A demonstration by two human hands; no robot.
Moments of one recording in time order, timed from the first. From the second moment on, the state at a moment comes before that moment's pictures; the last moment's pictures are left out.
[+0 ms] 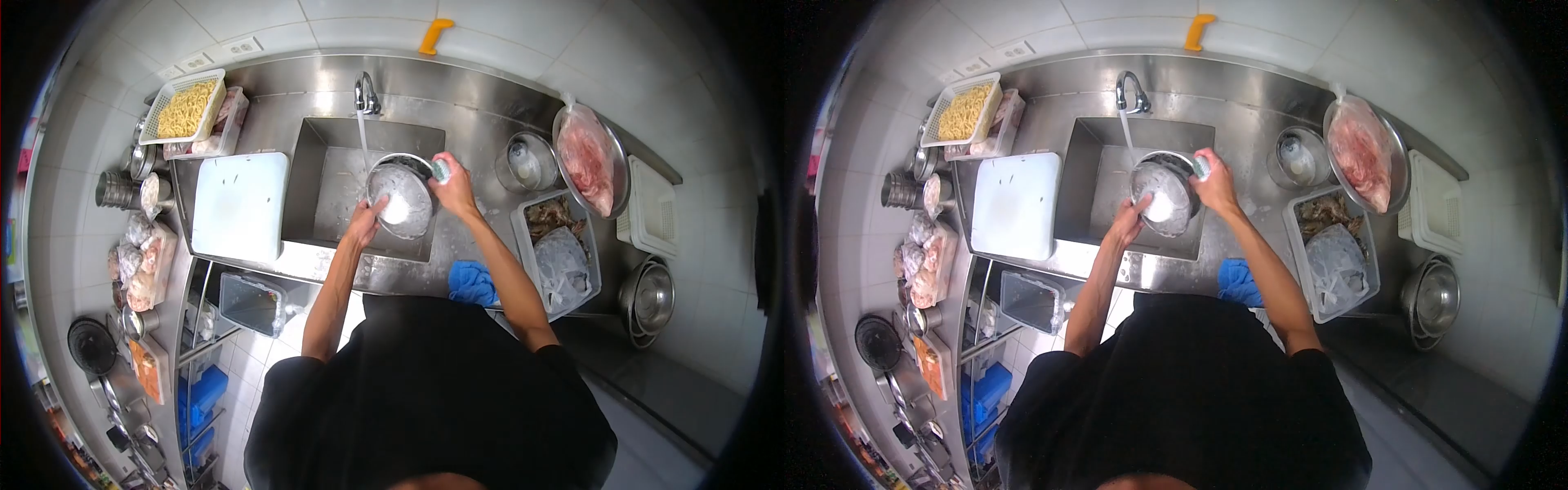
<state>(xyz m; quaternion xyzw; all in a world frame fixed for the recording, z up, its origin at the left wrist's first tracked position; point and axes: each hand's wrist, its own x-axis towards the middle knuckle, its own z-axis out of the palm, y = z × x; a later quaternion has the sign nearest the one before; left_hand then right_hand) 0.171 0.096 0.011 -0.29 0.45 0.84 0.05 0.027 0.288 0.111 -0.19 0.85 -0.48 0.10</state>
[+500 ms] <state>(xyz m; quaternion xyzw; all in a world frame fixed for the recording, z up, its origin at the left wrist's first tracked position) 0.197 0.005 -0.075 -0.43 0.34 0.84 0.00 -0.016 0.226 0.032 0.01 0.74 -0.64 0.20</state>
